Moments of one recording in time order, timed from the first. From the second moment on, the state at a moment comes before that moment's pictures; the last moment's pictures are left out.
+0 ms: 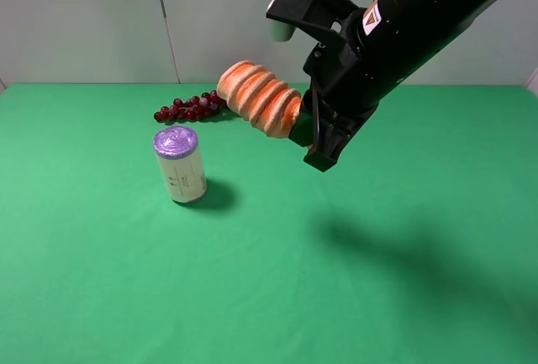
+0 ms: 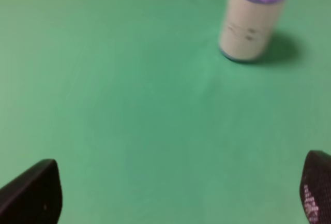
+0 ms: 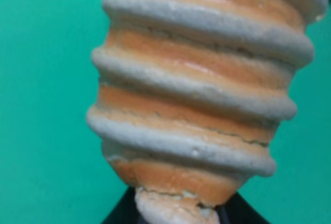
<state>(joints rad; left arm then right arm) -0.07 0.09 -0.51 -0.12 1.05 0.17 0.75 1.49 -1.14 0.10 0.74 -0.61</state>
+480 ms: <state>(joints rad) -0.07 0.75 -0.60 -0.80 0.76 1.18 0.75 1.49 -1.14 0.10 0.77 -0.77</state>
